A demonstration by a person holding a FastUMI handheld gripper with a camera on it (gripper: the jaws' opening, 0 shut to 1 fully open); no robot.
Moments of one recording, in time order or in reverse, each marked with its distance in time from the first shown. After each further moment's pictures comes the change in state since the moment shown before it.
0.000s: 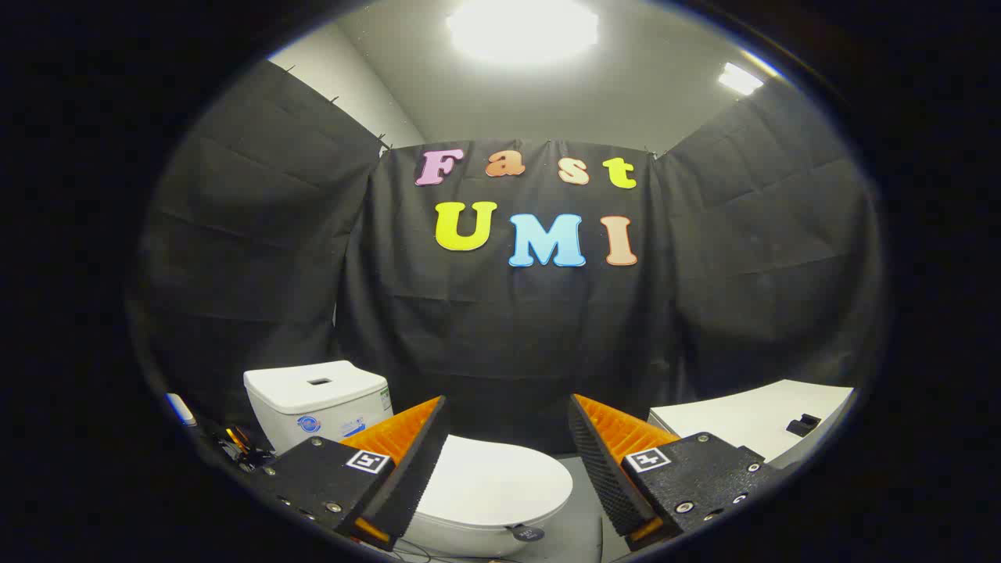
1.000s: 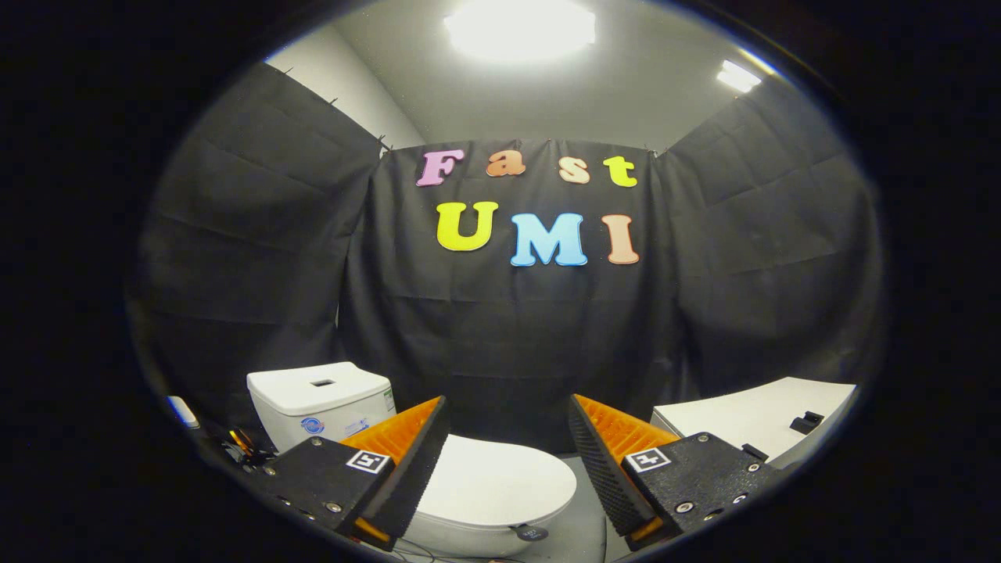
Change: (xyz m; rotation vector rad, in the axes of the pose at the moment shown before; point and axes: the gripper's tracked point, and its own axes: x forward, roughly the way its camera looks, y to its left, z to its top) arm 0.000 0.001 -0.004 0.022 0.009 0.008
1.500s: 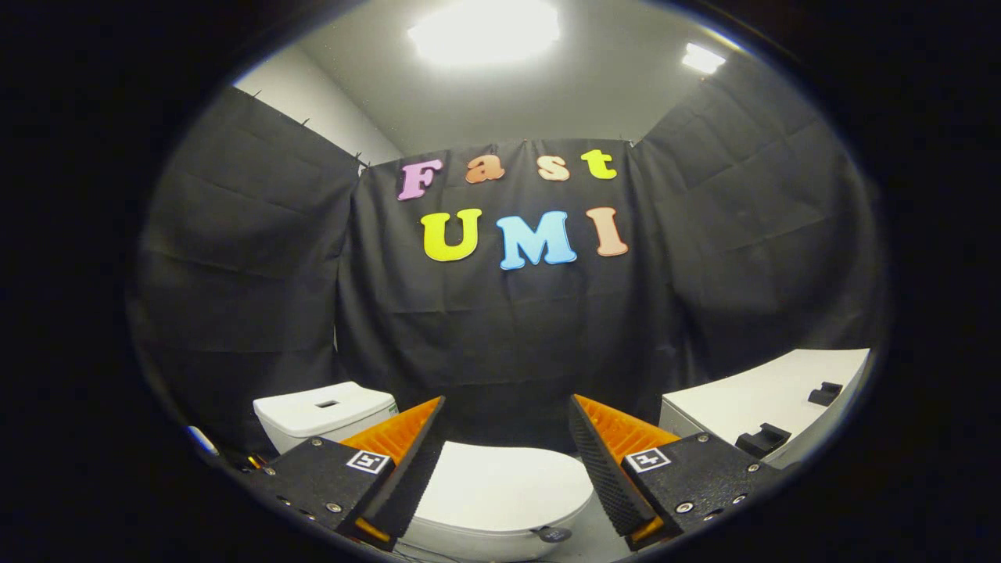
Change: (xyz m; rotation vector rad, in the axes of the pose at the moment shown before) arm 0.011 -0.008 -0.008 0.118 -0.008 -0.025
